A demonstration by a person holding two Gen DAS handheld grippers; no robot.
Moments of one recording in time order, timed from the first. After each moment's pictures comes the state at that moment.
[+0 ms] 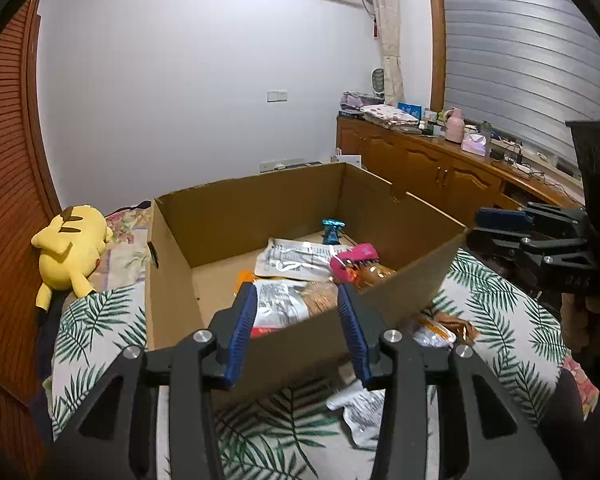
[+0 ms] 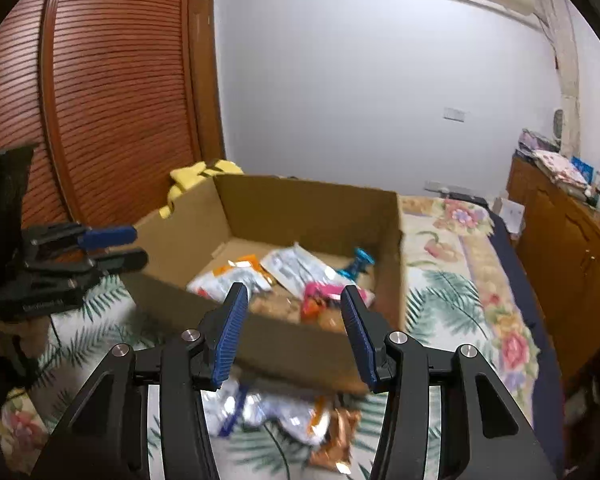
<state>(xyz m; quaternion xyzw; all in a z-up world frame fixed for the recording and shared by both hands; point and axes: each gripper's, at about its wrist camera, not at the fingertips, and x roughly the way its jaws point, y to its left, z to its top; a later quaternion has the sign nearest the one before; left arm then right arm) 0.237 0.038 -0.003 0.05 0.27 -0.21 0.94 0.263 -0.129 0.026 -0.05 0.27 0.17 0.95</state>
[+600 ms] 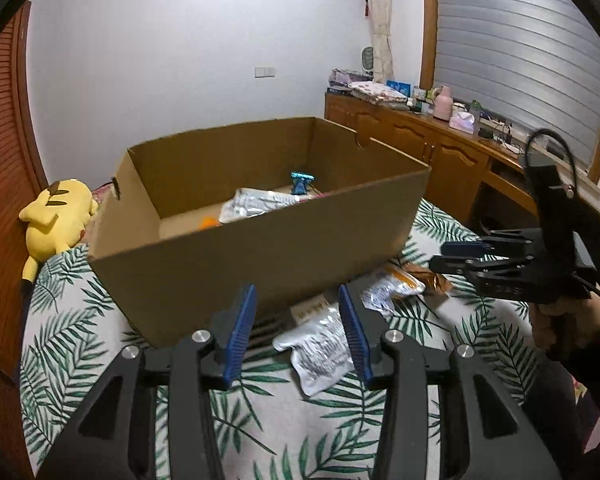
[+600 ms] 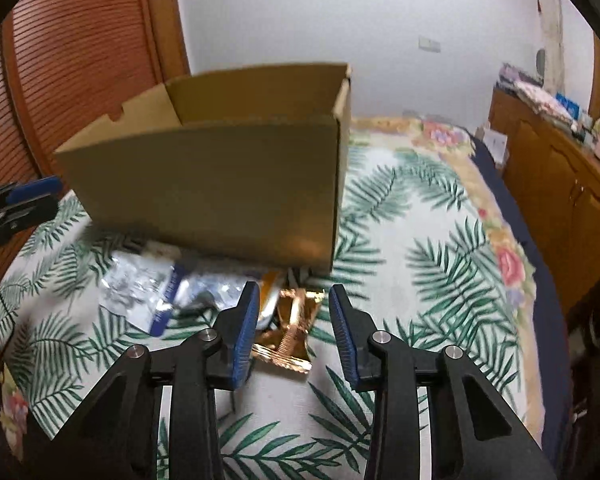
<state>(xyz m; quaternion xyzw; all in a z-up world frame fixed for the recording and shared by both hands) 0.201 0.012 -0.043 0.05 0.31 -0.23 0.92 0.259 -0.170 -0.067 -0.03 0.39 0.13 0.91</state>
